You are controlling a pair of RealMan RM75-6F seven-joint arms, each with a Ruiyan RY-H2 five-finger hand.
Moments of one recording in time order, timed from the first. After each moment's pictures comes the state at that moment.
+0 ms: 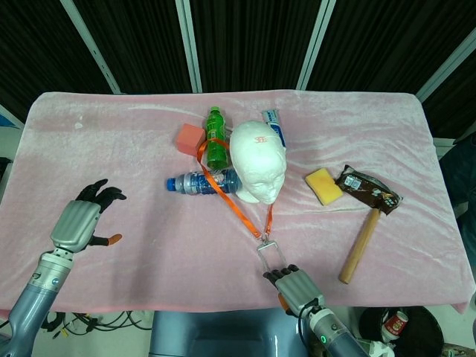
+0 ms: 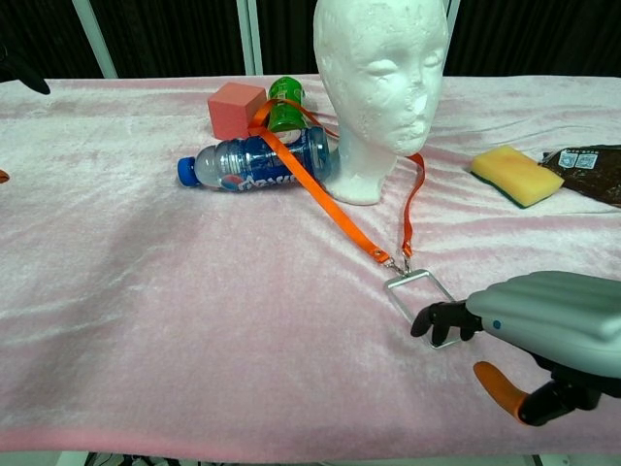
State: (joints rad) left arm -0.43 -1.13 -0.09 -1.85 1.33 1.20 0.19; right arm 0.64 -1.42 -0.18 -2.19 -0.91 1.22 -0.85
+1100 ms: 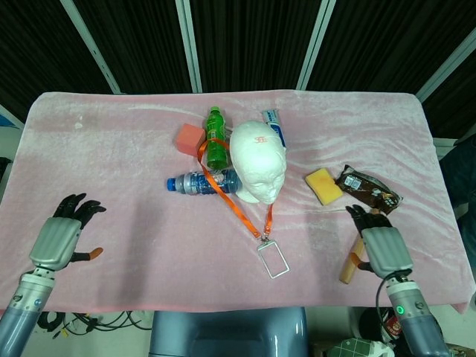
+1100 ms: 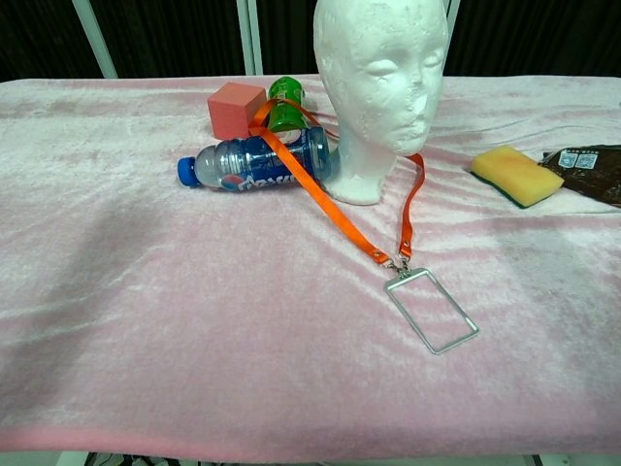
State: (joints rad) left arm -0.30 -1.11 0.00 -1.84 1.41 1.34 0.22; right arm 0.43 -1.04 -0.09 -2.03 -1.18 1.40 -0.39
